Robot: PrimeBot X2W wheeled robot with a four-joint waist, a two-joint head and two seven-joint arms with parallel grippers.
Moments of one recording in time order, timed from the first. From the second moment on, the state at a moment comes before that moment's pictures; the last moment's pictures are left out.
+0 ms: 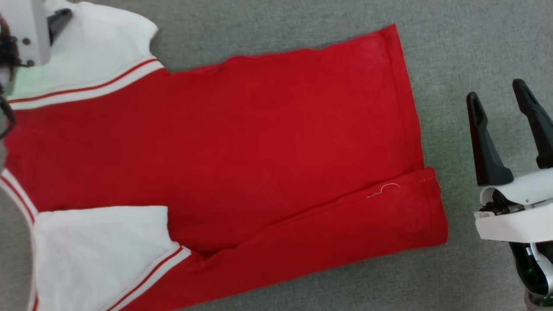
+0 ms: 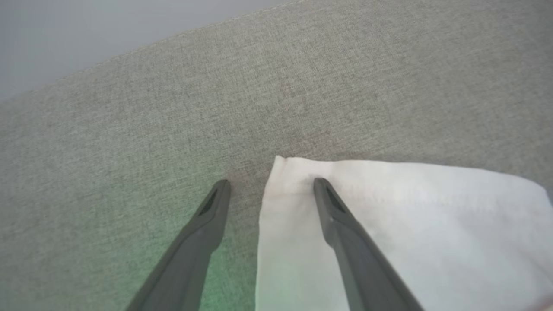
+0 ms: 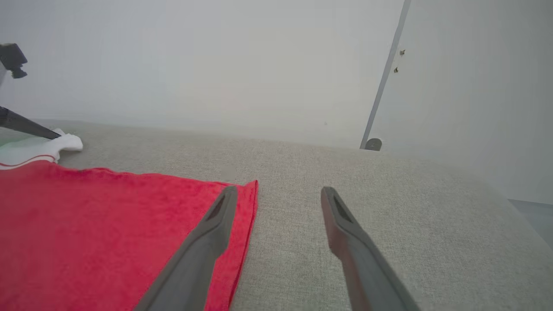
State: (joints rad) left arm -1.39 0.73 -0.91 0.76 -1.01 -0.05 0.57; right arm -0.27 -0.24 0.06 -0.29 0.29 0.13 -0.02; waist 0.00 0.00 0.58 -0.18
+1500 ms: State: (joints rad) left arm -1.49 0.57 -0.90 0.95 -1.11 -0.09 0.73; right arm -0.87 -0.31 0.27 0.14 0.50 0.13 0.83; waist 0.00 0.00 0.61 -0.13
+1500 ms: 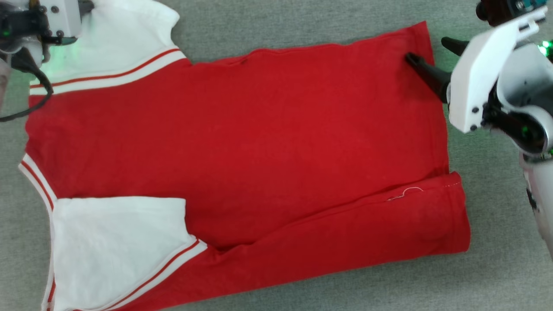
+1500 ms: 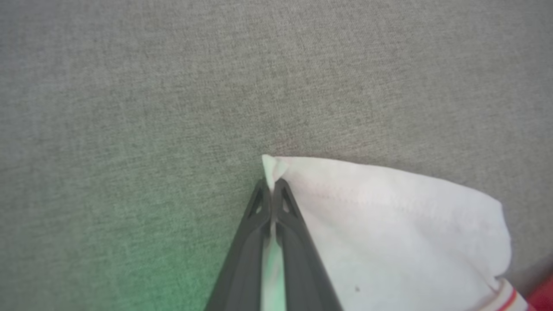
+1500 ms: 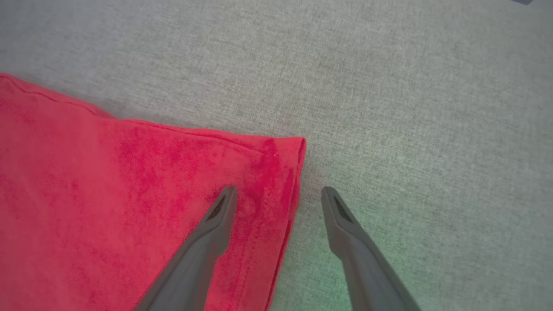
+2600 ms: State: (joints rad) left arm -1.35 0.56 -0.91 0.86 -1.19 -0.13 0.56; right arm -0.89 -0.48 0.52 0.30 0.71 0.13 0.67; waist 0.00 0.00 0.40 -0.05
